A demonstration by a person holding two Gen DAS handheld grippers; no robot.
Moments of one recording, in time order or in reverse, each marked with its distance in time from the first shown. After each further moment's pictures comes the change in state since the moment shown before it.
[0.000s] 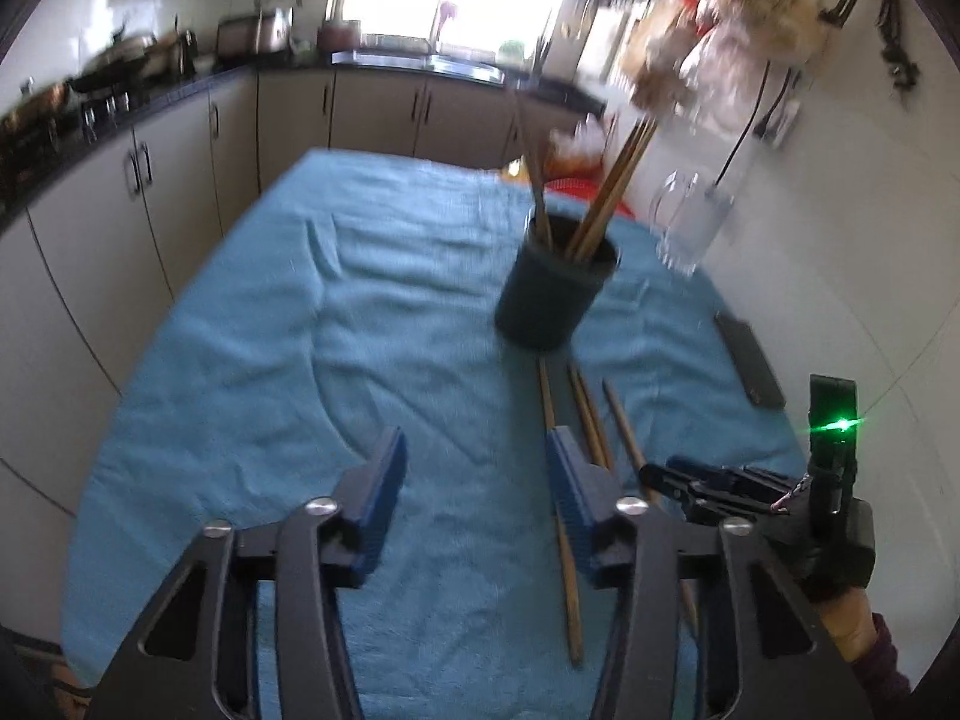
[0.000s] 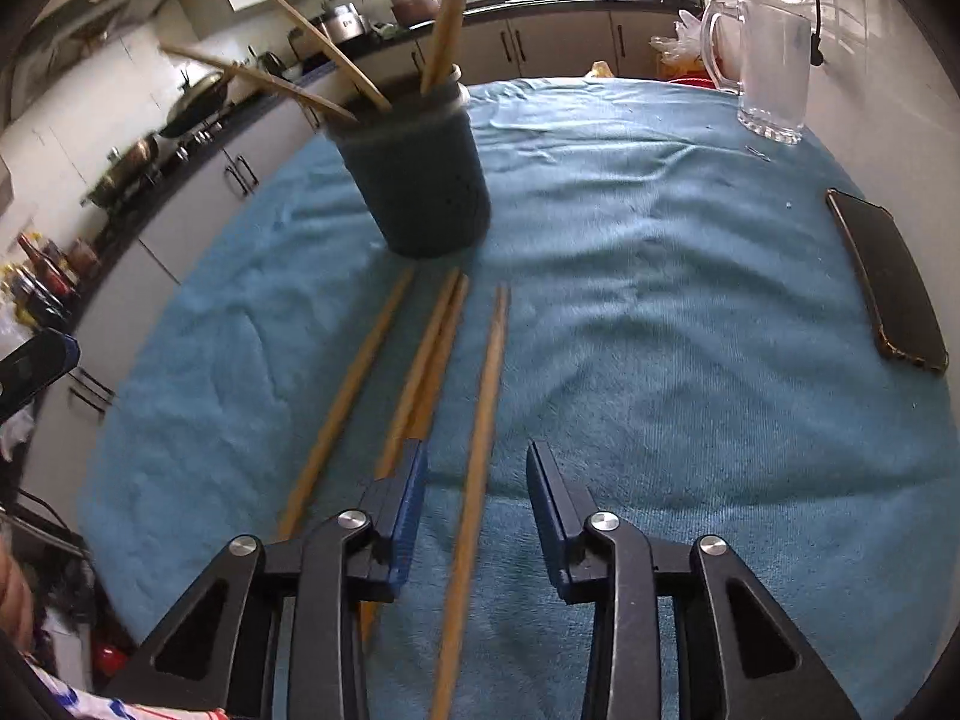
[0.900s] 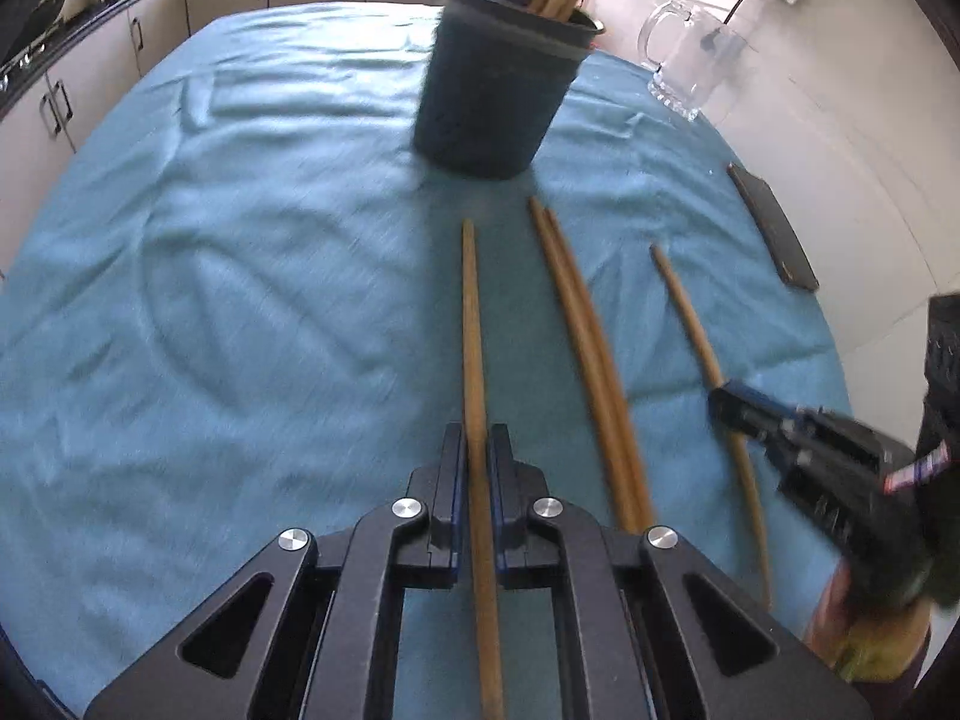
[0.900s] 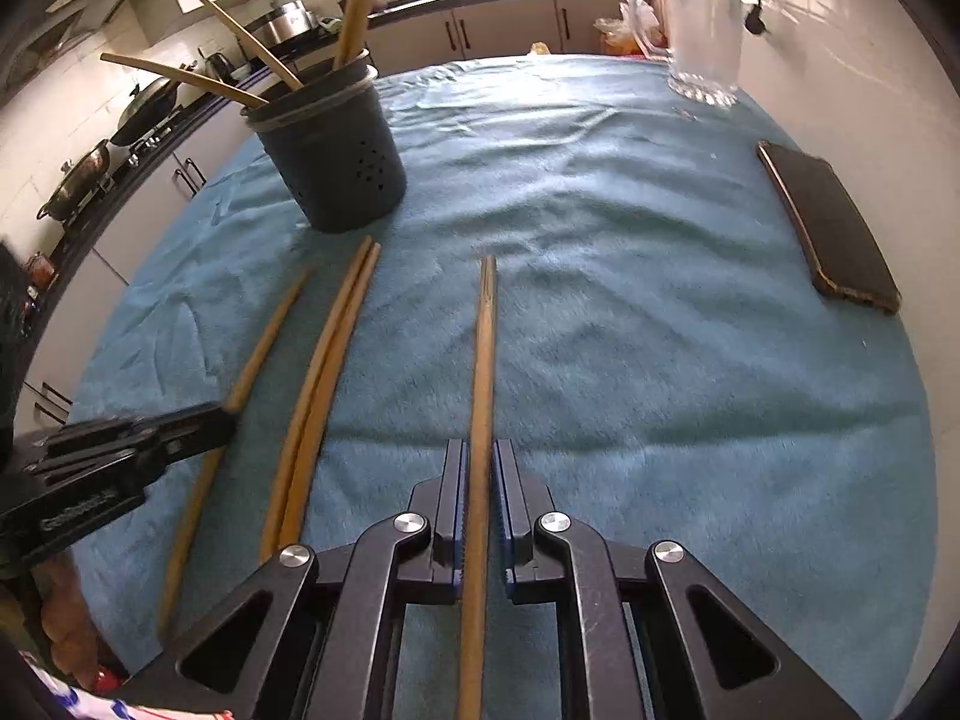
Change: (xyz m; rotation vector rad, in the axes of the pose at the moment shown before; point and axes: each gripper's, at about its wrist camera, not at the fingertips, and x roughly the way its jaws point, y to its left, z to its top) left arm 0.099 -0.029 -0.031 0.069 0.322 -0.040; right arm -0.011 -0.024 -0.017 0.077 0.032 -0.087
